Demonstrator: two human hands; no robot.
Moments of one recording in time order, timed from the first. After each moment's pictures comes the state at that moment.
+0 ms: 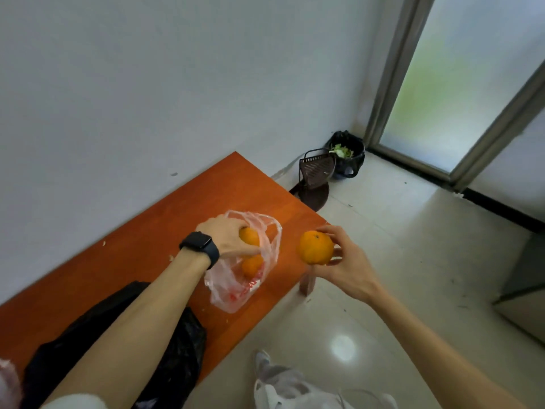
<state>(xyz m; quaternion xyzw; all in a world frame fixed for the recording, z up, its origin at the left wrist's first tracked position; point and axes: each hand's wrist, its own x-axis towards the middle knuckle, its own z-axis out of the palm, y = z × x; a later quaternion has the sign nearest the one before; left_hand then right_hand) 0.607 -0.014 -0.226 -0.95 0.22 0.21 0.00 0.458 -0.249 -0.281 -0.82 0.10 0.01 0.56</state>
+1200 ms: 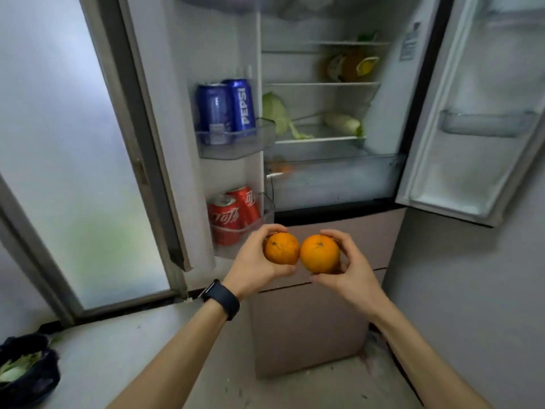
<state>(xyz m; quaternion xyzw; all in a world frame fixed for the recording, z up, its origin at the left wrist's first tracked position) 0.224 -0.800 -0.100 -0.54 0.66 0.28 -0.44 0.009 -0.809 -0.112 -0.69 0.40 -0.45 0.40</state>
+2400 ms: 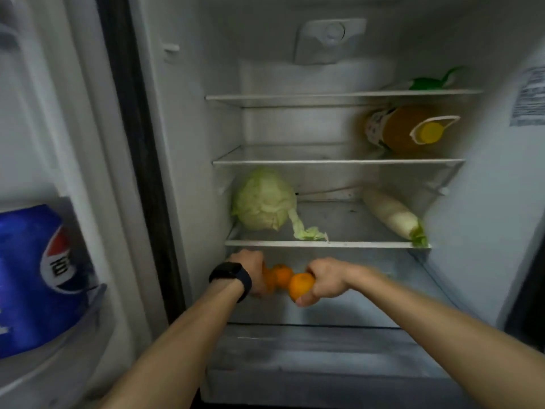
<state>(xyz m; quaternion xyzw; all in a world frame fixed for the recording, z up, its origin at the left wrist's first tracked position) 0.228 -1.278 -0.003 -0.81 0.58 0.09 -0.03 0.057 -1.372 -0.008 -0.90 0.40 0.10 0.14</state>
